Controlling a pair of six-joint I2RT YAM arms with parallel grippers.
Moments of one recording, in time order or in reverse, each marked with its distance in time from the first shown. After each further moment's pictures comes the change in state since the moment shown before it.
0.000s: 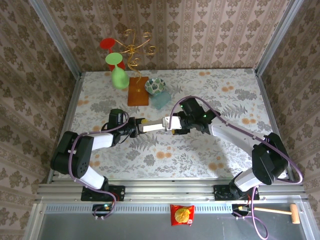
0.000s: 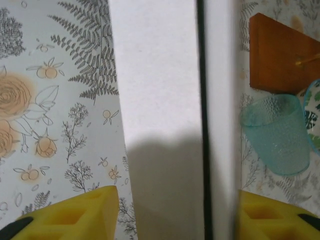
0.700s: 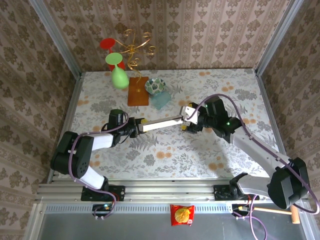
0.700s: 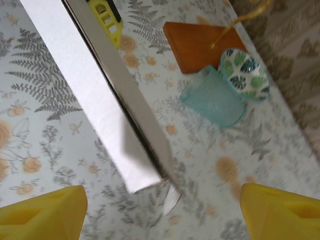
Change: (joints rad) left arm 0.000 0.000 -0.008 0.018 -0.017 -0.034; right arm -0.174 -0.283 -0.187 0.155 -0.109 0.225
